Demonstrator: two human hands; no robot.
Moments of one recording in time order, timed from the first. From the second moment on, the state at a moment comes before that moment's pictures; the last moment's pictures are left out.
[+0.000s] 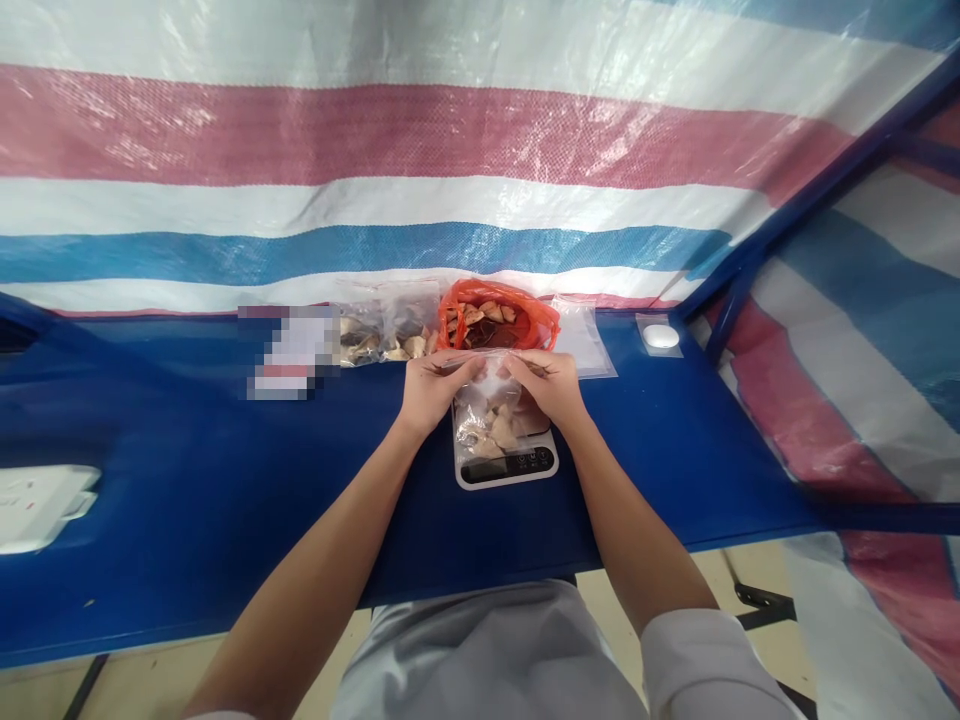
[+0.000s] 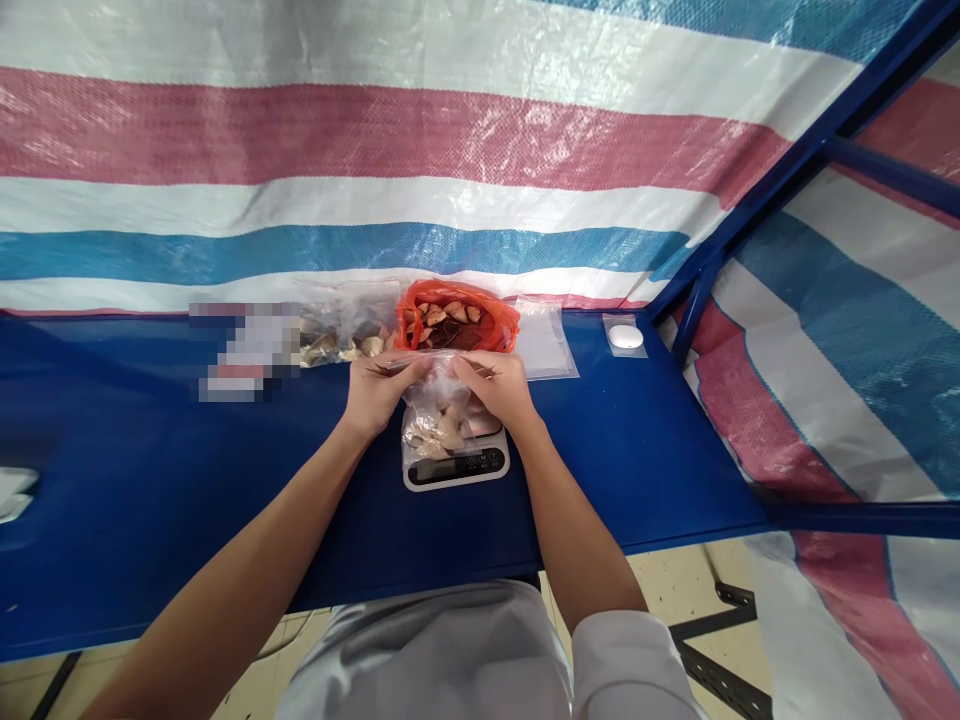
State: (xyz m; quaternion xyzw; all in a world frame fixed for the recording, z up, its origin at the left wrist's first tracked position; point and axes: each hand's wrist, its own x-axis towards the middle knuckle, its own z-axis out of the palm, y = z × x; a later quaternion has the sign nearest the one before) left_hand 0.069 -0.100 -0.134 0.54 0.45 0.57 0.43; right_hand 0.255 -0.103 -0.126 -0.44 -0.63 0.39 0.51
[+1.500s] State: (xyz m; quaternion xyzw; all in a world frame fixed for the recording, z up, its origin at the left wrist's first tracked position) left_hand 0.066 -0.101 -0.135 0.53 0.44 0.57 0.46; right_hand 0.252 -0.103 -0.119 -0.45 -0.57 0.44 0.53
